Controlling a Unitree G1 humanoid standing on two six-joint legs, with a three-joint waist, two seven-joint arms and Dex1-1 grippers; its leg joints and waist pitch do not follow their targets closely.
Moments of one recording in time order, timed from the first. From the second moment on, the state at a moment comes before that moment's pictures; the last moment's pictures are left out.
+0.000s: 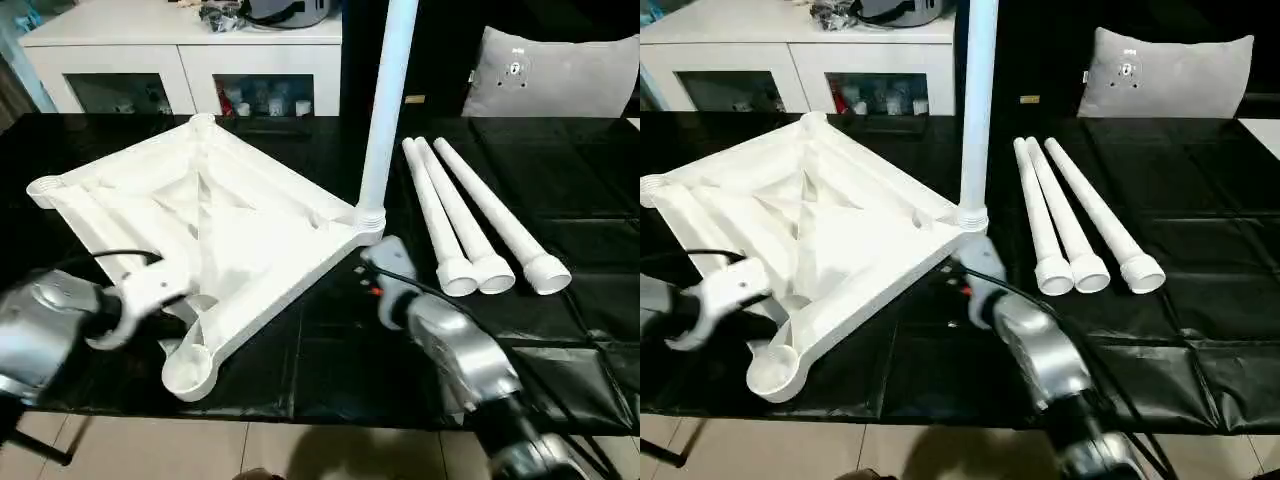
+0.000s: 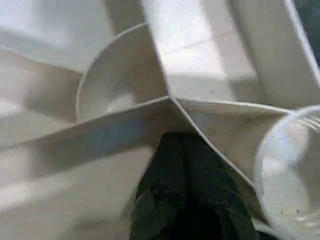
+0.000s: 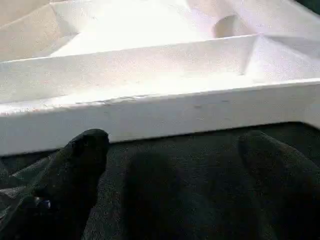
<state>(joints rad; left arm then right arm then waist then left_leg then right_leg) -0.31 0.82 -0.27 0.04 0.02 0.61 -1.15 -0.42 -0.09 0.21 0.44 0.06 0.30 0.47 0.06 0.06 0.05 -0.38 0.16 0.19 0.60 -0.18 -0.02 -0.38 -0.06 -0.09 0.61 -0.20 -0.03</state>
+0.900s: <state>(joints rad) -0.48 0.40 -0.34 0.28 0.03 0.43 -0.87 -0.47 -0.13 0.15 0.52 0.00 0.23 0.41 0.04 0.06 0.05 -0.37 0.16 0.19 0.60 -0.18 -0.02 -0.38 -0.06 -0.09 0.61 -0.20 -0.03</state>
